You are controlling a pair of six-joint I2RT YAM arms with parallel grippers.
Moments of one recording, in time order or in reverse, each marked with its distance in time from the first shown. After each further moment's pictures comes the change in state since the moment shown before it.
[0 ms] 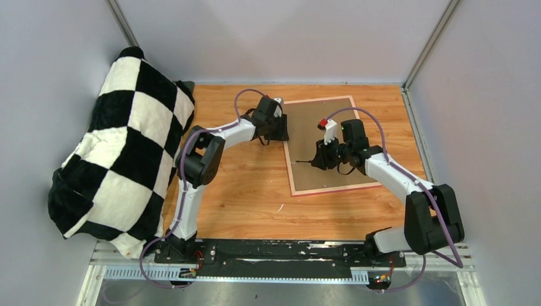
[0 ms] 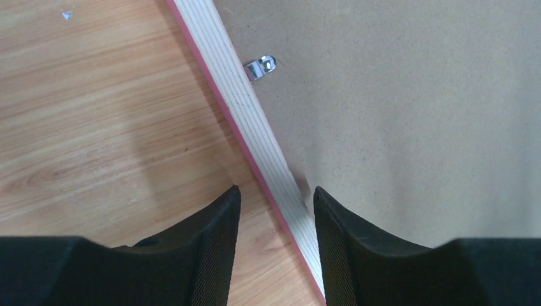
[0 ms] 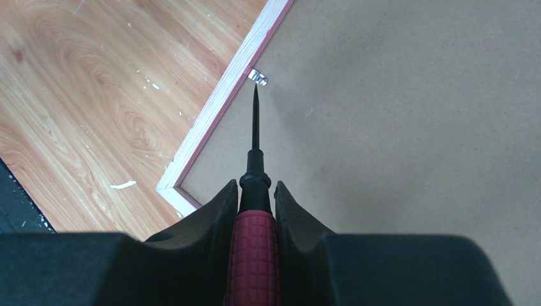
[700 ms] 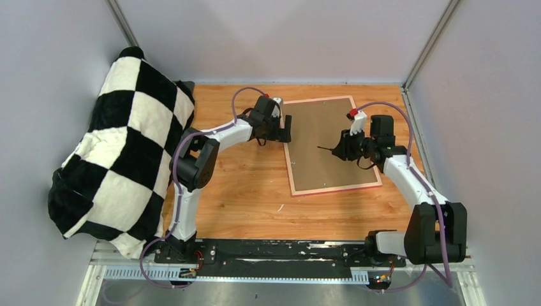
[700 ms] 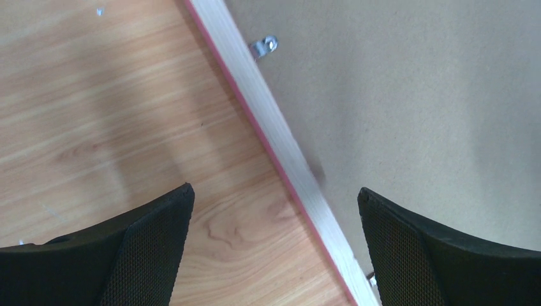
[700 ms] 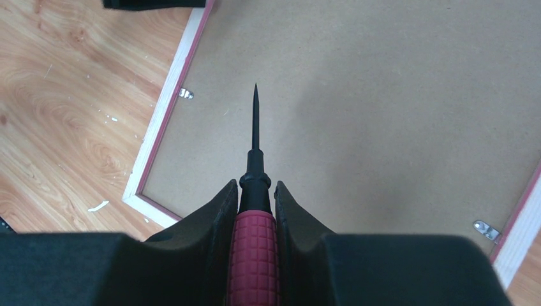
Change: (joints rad) left arm -0.001 -0.090 -0.076 -0.017 -0.031 0.085; right arm -0.243 -0.100 0.014 -0.051 -0.027 0.005
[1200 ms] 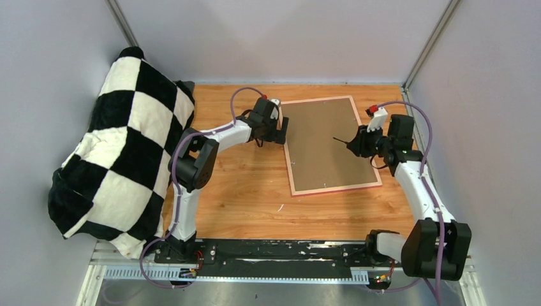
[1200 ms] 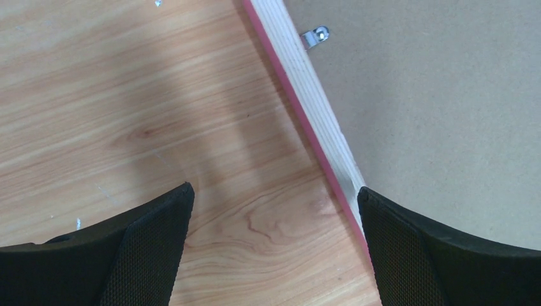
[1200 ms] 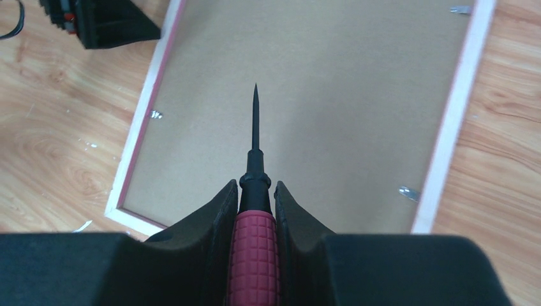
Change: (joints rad) left arm 0.001 -0.003 -0.014 -0.013 -0.107 0.060; right arm -0.148 -0.106 0.014 -0.038 0.003 -0.008
